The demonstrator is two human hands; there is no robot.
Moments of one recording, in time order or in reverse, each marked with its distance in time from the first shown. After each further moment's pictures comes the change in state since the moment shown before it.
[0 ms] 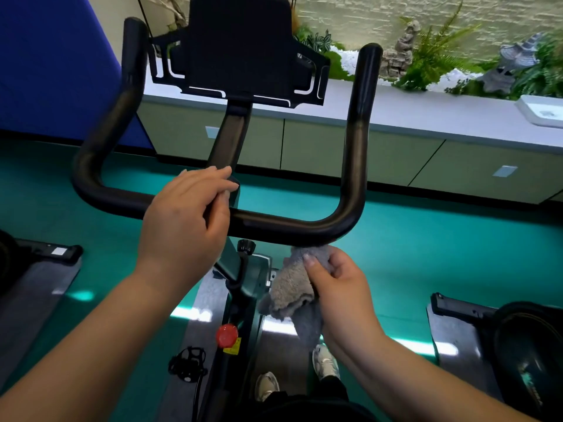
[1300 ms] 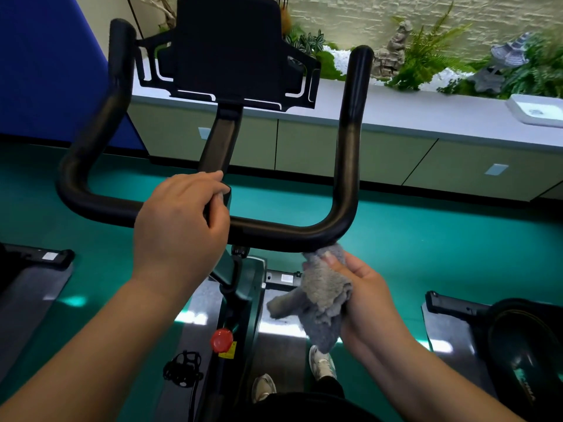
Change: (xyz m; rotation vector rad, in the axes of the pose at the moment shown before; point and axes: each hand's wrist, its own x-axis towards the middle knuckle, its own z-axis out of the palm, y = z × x) left_hand 0.007 0.013 0.003 0.100 0.013 -0.099; right_hand -0.005 -0.034 -0.019 0.211 -0.059 0.161
